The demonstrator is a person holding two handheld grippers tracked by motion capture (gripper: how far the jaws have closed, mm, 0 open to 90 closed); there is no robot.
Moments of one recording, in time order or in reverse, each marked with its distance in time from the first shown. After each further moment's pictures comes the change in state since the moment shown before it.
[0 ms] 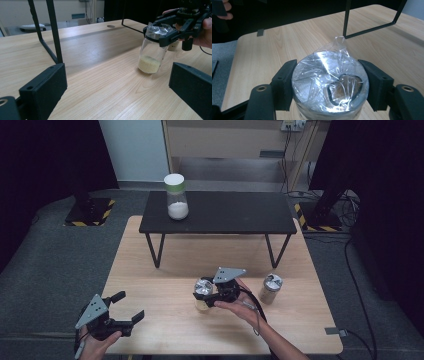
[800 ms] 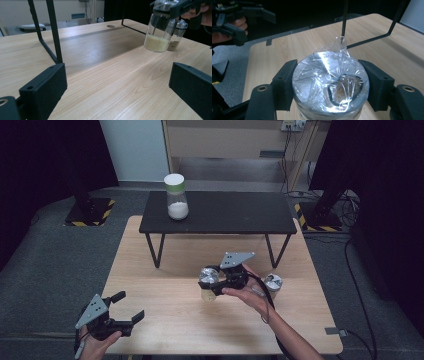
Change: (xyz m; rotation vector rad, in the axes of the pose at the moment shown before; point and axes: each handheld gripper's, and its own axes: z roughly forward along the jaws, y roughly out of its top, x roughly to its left) left arm 0.000 0.000 0.000 0.000 -0.001 -0.003; right arm -0.022 0.049 -0.035 0.010 0.039 0.007
